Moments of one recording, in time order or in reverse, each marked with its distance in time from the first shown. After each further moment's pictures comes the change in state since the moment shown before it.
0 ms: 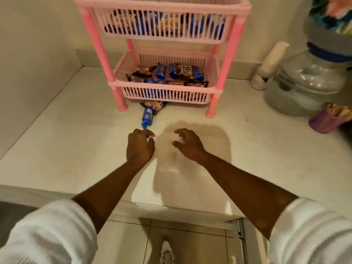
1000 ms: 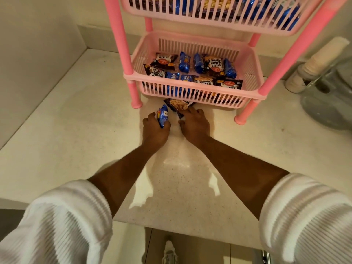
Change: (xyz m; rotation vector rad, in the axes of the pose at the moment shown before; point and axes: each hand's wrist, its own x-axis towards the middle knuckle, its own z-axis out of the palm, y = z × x) left_hand 0.132 -0.061 0.037 -0.327 -0.010 -0.229; right_hand 0.149 -0.043 0.072 -0.674 0.195 -0.174
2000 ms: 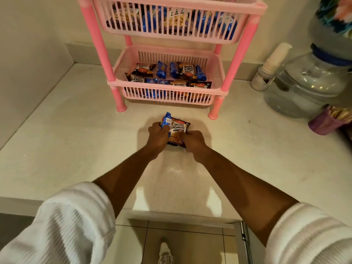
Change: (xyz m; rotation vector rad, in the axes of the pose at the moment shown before) left_hand -0.076 0.045 0.023 -0.295 -0.263 -0.135; right_hand -0.102 0.032 -0.048 1.038 -0.183 0.673
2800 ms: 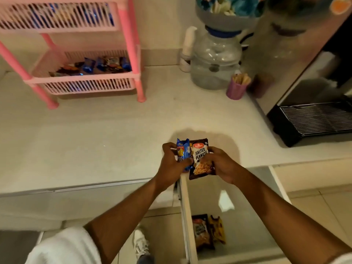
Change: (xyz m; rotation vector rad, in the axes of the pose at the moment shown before) left_hand -0.269 0.014 0.236 -0.164 -0.431 0.142; right_hand -0.153 0.171 -0.335 0.328 -0.199 0.099
